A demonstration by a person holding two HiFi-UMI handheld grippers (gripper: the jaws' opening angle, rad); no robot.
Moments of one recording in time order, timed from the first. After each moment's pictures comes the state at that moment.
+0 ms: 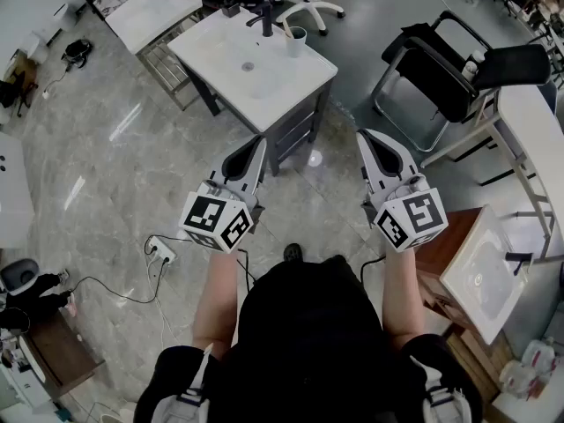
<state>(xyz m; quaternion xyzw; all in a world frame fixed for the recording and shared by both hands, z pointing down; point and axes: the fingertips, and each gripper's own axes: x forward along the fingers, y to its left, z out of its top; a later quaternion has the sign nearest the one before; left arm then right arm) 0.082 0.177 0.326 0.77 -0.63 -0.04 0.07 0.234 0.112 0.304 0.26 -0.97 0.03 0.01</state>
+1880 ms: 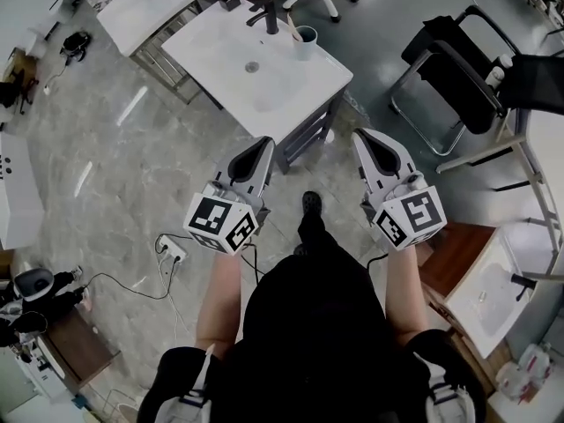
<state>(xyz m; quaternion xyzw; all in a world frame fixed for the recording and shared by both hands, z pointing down) 0.036 0.070 0.363 0.77 -0.63 -0.01 0.13 0.166 0.005 0.350 0.22 -0.97 0.08 0.03</state>
